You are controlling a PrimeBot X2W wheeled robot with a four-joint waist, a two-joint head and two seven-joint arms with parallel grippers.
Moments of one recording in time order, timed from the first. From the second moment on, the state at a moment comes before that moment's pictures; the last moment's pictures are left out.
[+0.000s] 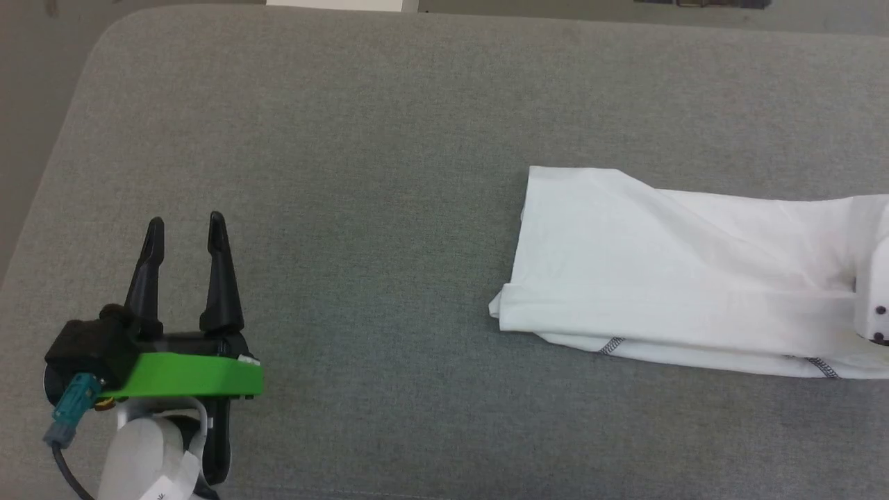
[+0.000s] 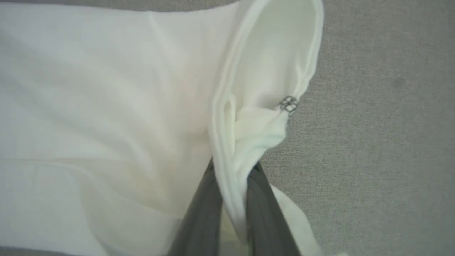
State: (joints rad) left arm -0.15 0.09 0.09 -0.02 -0.25 -0.12 -0.26; right arm -0.44 -0.38 -0.20 0.32 0.18 0.13 0.93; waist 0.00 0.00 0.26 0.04
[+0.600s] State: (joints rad) left arm -0.11 0.08 0.08 0.03 -0.24 -0.12 -0.26; right arm -0.49 -0.21 0.19 0.09 0.34 0.13 1.05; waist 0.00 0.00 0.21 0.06
